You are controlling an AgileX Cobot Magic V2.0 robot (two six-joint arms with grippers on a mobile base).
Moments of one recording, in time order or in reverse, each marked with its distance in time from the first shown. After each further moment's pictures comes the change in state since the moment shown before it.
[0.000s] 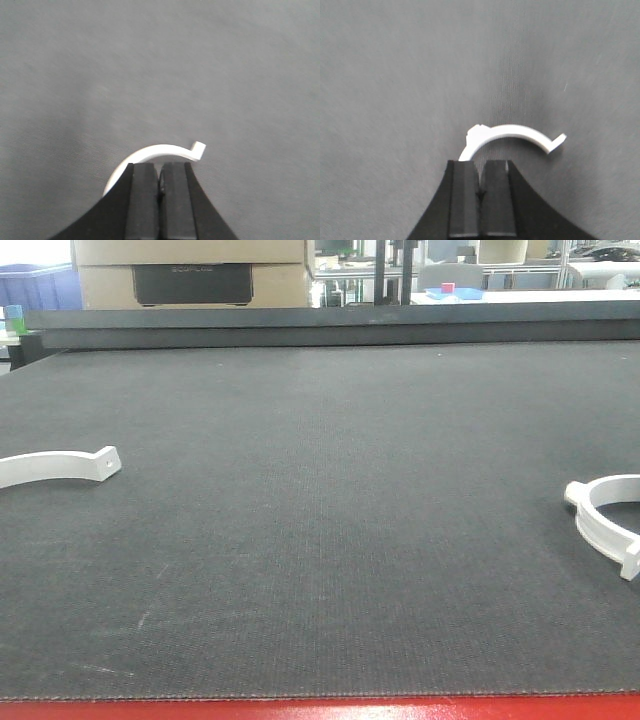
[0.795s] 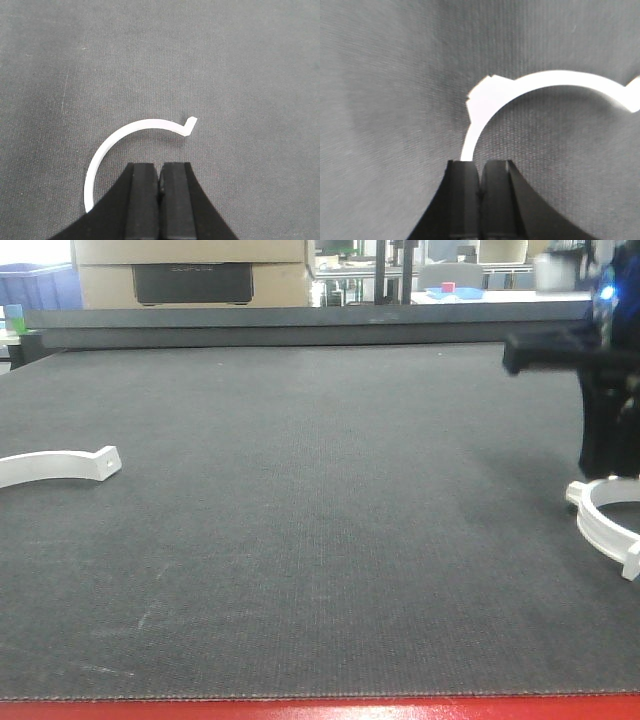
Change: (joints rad) left arm 0.000 0.085 -0.002 -0.040 0.040 0.000; right arm 0.189 0.479 -0.172 -0.196 0.177 0.388
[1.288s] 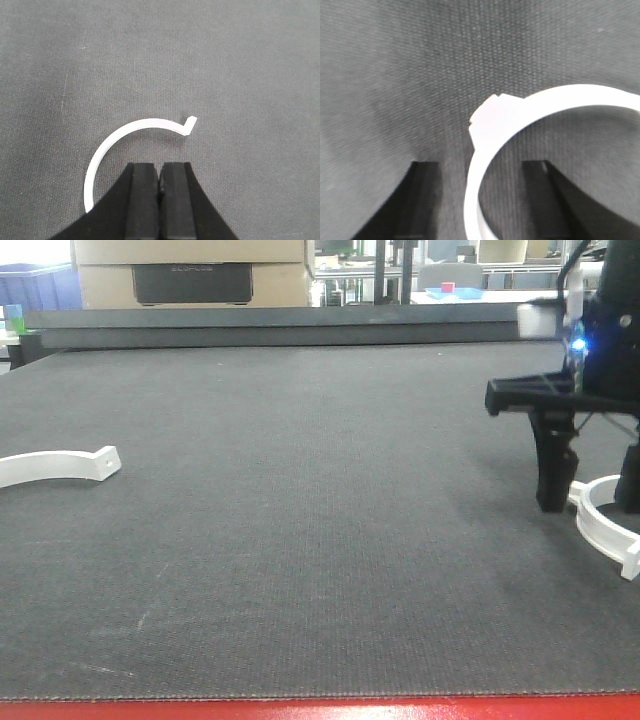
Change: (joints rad) left arm 0.000 0.000 0.000 0.000 0.000 0.000; right arm 0.000 0.087 0.000 0.013 -0.055 0.013
